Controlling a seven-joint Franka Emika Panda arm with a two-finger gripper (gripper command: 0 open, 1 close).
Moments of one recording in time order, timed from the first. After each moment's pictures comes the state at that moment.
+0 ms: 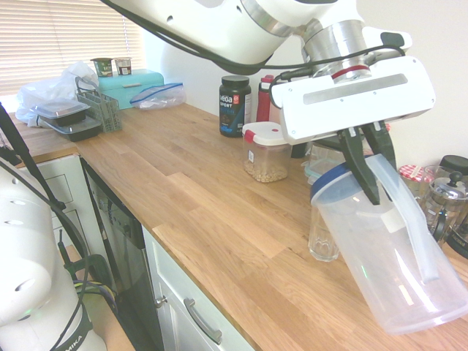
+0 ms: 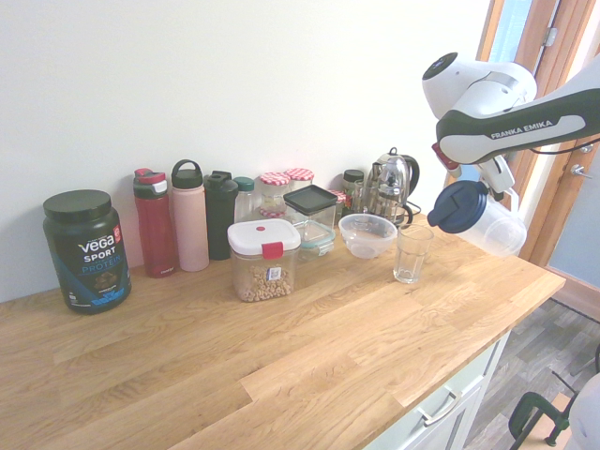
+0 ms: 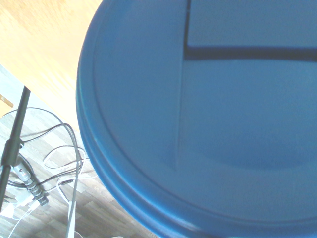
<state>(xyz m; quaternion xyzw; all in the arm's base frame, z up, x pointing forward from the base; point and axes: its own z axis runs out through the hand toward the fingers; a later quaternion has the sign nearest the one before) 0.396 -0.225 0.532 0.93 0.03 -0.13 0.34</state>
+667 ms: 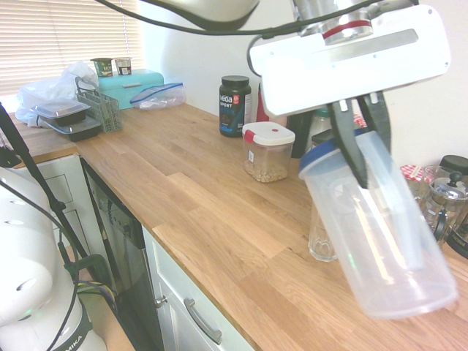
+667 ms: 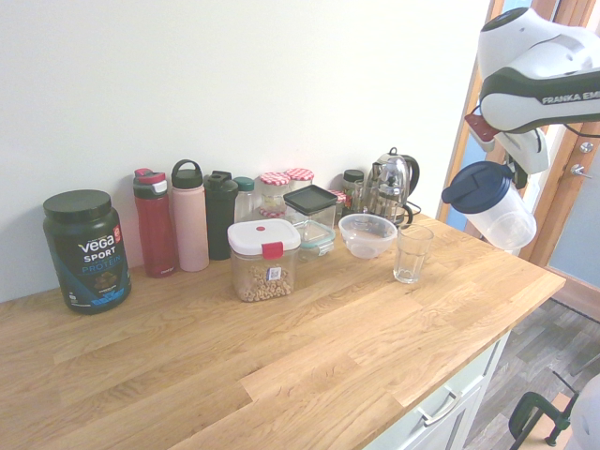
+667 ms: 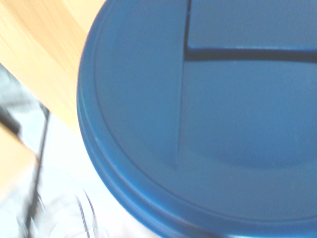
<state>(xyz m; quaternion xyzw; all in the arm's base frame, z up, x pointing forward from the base) 0.324 -0.233 0.595 0.97 0.01 -0.03 0.24</state>
